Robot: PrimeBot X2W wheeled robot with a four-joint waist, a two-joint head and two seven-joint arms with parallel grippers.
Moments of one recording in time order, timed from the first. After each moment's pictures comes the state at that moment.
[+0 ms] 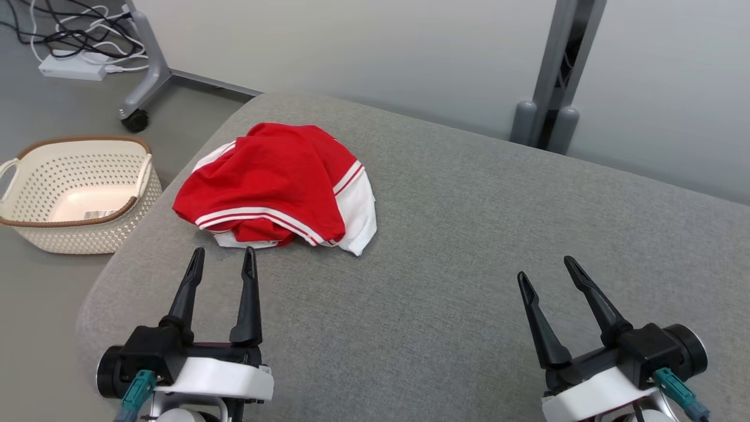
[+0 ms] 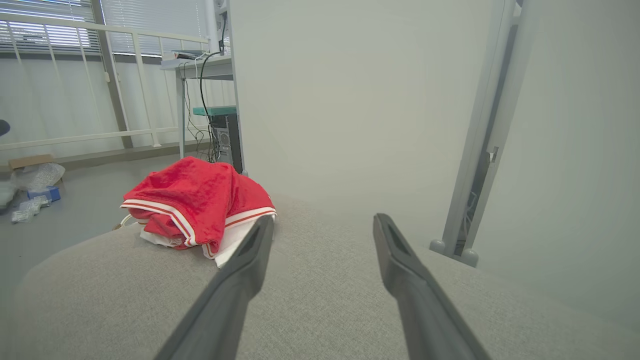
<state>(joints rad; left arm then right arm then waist) -0.05 0.05 -0.15 0.08 -0.25 0.07 -0.26 -0.05 -0.05 0.17 0.11 0.05 0.13 -0.26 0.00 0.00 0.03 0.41</state>
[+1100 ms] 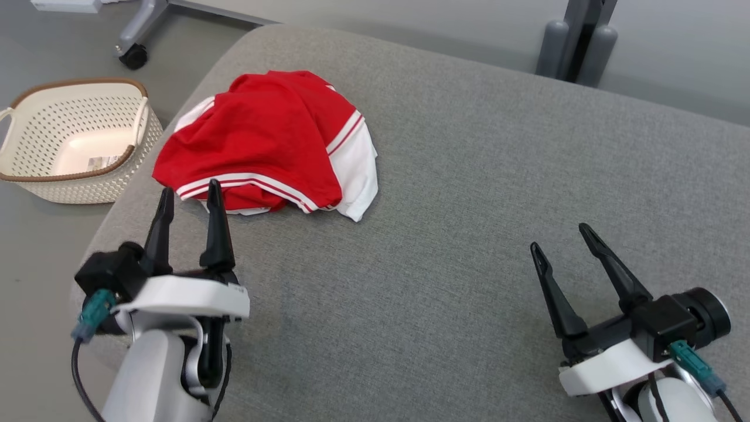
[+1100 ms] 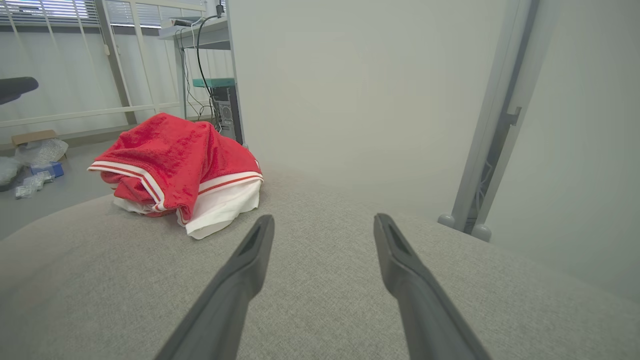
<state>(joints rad) -0.29 0.05 -0.09 0.29 -0.42 0.05 -0.26 -0.13 -0.12 0.19 0.10 0.04 0.13 -0.26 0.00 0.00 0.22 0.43</state>
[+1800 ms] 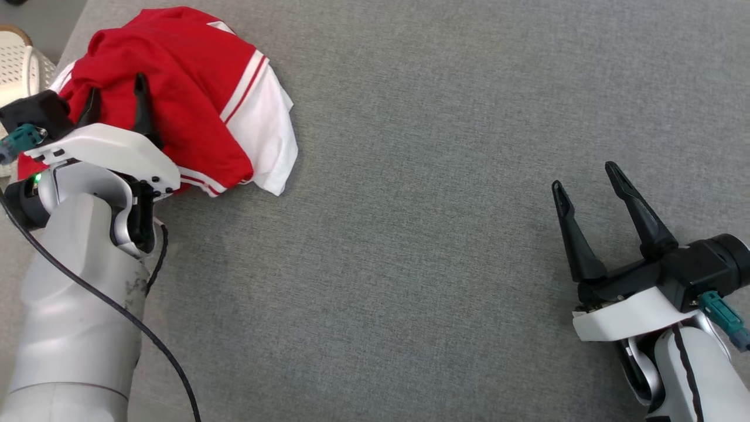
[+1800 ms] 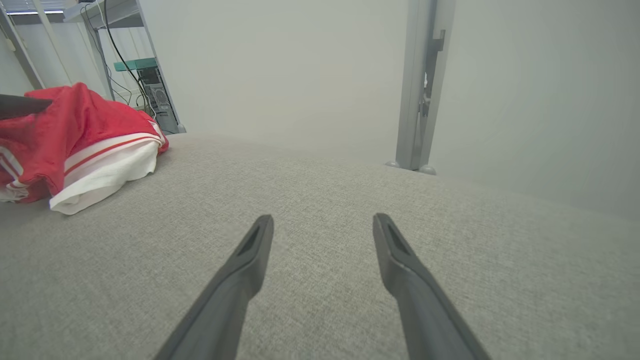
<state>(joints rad) -0.81 0.14 -0.03 0.83 -0.44 0.06 -0.13 -0.27 -0.15 0.16 0.11 0.07 0.13 -0.26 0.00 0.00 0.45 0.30</state>
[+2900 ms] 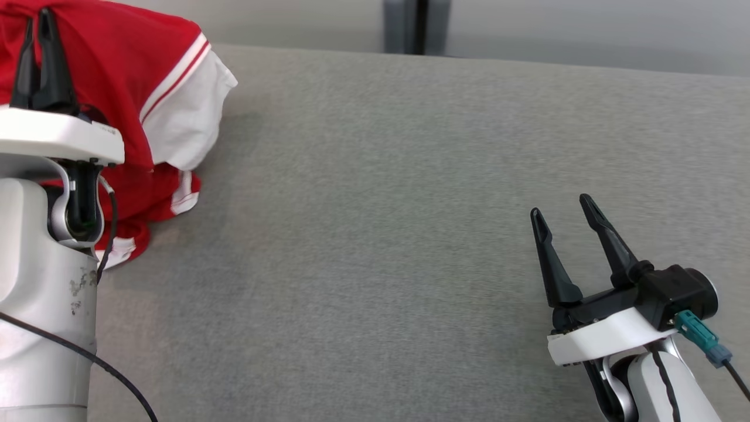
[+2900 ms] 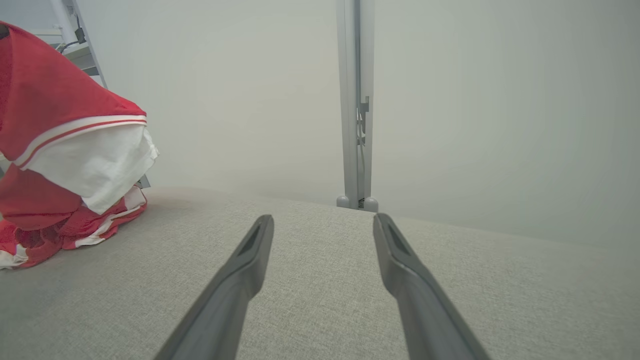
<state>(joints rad) -0.77 0.24 -0.02 0.58 -0.50 -0.03 -0.23 -0.22 -0.06 0.16 0.15 0.12 0.13 -0.26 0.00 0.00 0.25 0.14</state>
